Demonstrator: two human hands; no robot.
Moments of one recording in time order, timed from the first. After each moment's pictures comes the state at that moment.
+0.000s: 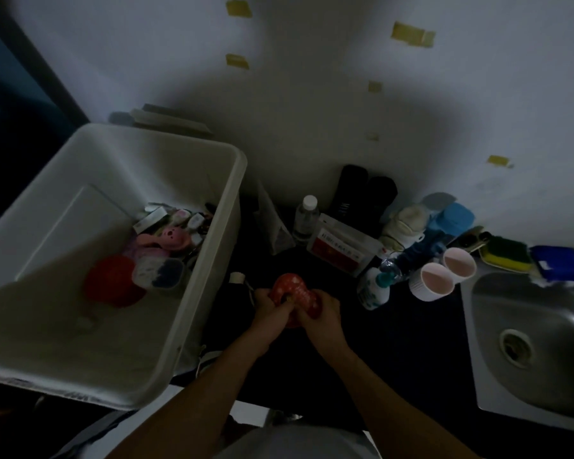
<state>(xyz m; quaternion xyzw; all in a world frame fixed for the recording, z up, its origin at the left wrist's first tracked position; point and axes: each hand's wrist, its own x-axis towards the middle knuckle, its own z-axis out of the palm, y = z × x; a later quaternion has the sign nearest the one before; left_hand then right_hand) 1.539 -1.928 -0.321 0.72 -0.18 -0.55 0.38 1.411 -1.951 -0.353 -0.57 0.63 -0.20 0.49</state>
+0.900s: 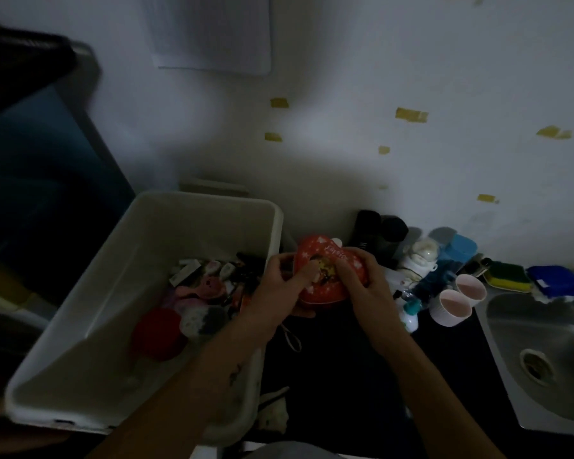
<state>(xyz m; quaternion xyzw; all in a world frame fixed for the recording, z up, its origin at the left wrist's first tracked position) 1.643 -1.930 -0.133 0.56 -0.30 -0.60 0.48 1.480 -1.955 -0.142 -0.54 0.49 -0.43 0.53</state>
